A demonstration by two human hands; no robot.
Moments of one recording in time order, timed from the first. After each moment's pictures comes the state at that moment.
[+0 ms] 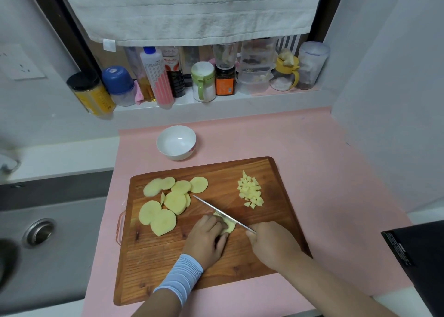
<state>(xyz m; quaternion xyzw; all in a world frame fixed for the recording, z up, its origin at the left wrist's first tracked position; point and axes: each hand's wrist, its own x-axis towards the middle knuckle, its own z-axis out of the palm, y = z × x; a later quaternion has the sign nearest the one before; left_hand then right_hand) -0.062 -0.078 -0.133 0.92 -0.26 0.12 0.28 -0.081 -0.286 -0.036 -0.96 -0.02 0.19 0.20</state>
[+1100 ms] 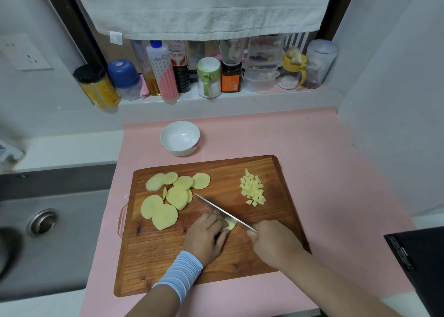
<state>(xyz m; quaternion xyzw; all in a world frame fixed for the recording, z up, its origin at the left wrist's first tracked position) -0.065 -0.078 -0.128 0.91 -0.25 0.14 0.30 -0.079 -0.286 -0.028 -0.96 -0.01 0.22 0.19</state>
